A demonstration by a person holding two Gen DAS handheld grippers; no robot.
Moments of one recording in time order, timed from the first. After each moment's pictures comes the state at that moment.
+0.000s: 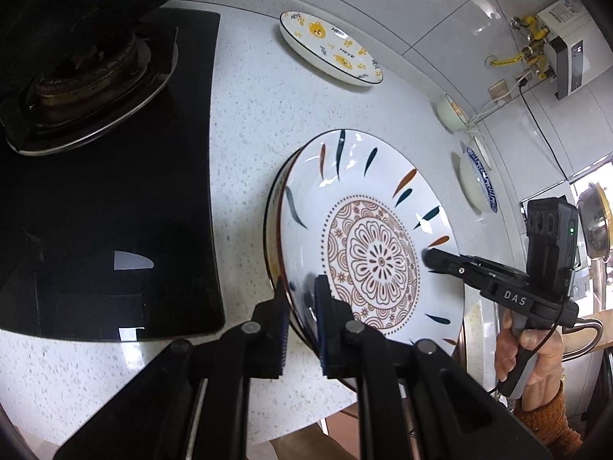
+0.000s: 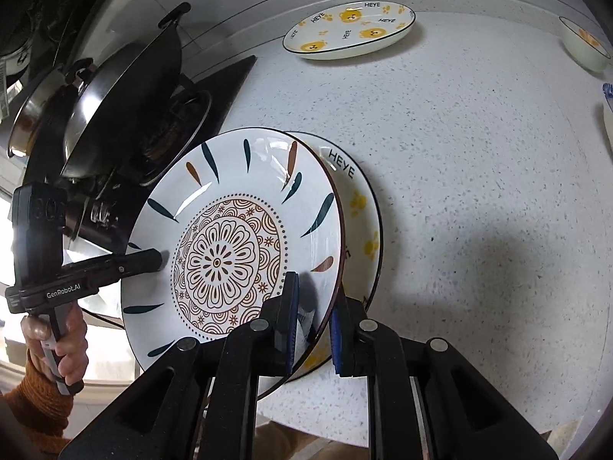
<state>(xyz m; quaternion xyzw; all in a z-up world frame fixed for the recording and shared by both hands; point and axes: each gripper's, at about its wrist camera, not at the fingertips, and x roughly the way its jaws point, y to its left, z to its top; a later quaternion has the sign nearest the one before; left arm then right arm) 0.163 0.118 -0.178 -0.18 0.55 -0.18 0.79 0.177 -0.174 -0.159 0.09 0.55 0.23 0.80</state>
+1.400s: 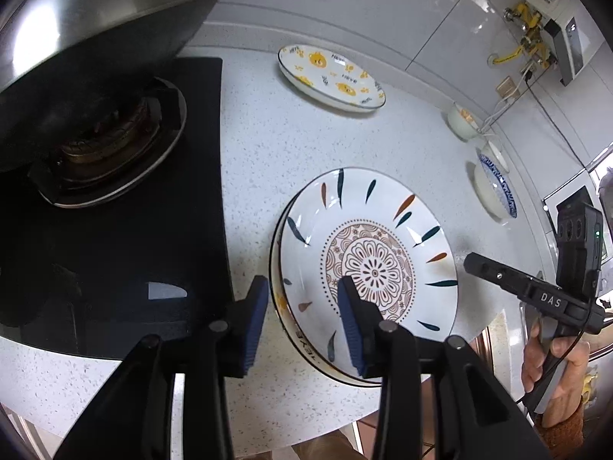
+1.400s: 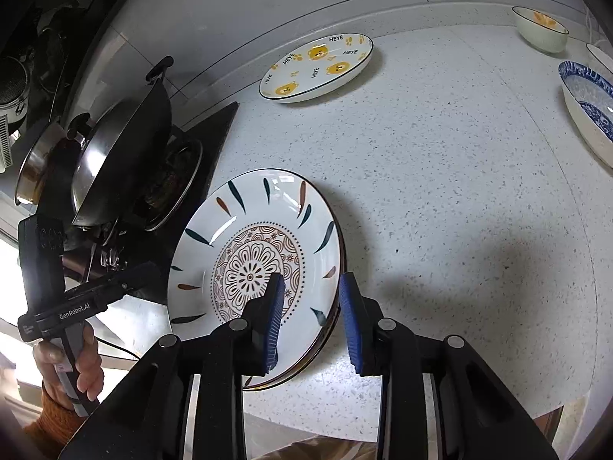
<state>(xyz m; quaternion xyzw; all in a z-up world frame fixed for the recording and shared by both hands) 0.158 0.113 -0.144 -0.13 0.51 -0.14 0.84 0.164 -0.201 -0.135 0.15 0.51 0.20 0.82</state>
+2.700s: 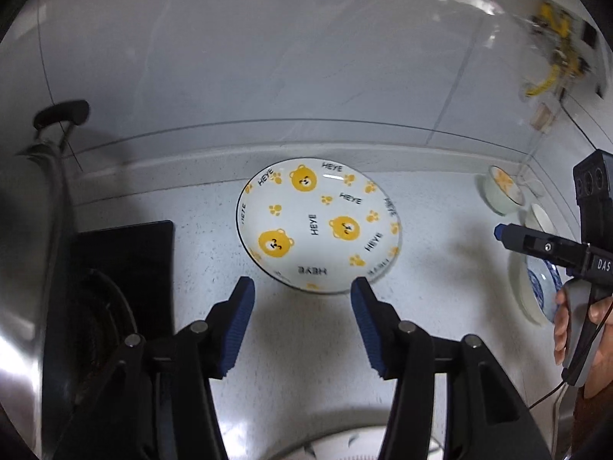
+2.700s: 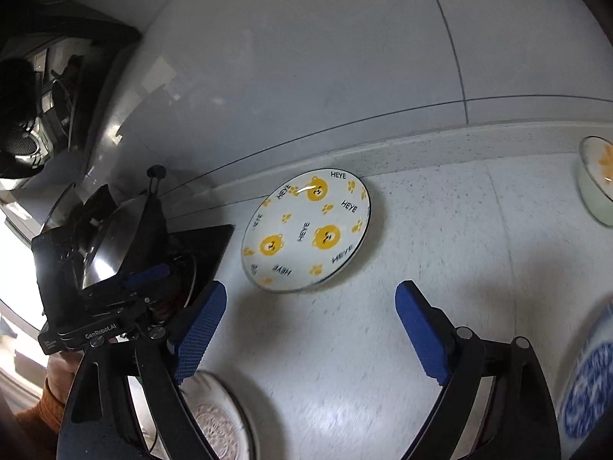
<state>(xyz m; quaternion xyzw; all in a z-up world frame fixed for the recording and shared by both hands) 0.377 0.030 -0.091 -0.04 0.45 -0.08 0.89 0.375 -0.264 -0.074 0.15 0.44 0.29 0.84</state>
